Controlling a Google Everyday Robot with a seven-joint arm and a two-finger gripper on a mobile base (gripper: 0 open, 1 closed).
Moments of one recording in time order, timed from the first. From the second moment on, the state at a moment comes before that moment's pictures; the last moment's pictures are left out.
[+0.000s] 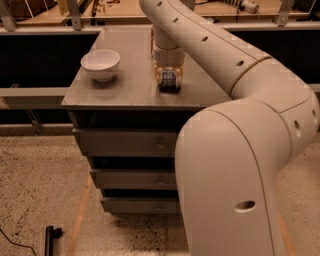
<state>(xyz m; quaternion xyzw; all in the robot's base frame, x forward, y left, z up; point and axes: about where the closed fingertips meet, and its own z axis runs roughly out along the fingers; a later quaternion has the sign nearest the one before) 0.751 -0.042 0.835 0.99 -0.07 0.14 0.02</state>
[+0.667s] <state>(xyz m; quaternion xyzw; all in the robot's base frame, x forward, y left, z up) 0.748 -0.028 0.852 0.99 -0.07 0.14 -0.03</state>
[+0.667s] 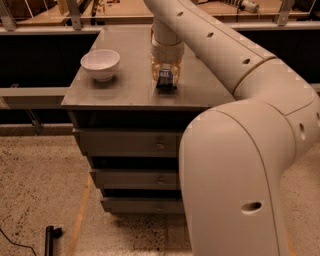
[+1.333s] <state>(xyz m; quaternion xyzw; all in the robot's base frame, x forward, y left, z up) 0.746 0.008 0.903 0.98 -0.08 0.15 -0.13</state>
